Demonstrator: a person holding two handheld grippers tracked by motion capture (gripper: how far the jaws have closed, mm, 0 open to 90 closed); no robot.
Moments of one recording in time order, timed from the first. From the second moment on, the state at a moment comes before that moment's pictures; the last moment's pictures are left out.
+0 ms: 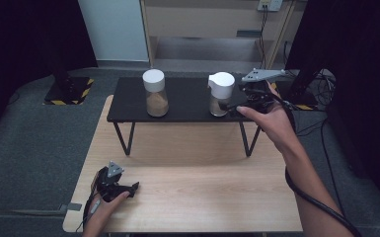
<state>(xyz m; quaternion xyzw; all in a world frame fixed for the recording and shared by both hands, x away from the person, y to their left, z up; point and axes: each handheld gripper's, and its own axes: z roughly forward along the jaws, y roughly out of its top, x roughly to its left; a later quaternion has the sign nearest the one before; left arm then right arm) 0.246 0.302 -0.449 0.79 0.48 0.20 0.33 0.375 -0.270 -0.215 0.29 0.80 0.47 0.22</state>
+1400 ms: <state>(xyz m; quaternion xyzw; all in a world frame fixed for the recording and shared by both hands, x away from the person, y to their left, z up) 0.247 0.302 -0.450 0.79 0.48 0.20 0.33 0.325 -0.271 -0.254 0.28 0.83 0.45 0.19</state>
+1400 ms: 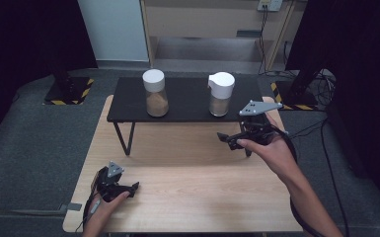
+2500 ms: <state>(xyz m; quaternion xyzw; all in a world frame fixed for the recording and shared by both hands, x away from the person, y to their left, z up) 0.247 0.302 -0.450 0.79 0.48 0.20 0.33 0.307 -0.267 -0.321 0.30 0.84 0.43 0.17</state>
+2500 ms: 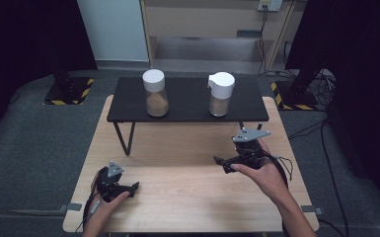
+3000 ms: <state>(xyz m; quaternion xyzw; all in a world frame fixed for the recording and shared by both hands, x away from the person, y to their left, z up) 0.247 0.302 -0.450 0.79 0.48 0.20 0.33 0.297 -0.260 -0.349 0.31 0.84 0.42 0.16</state>
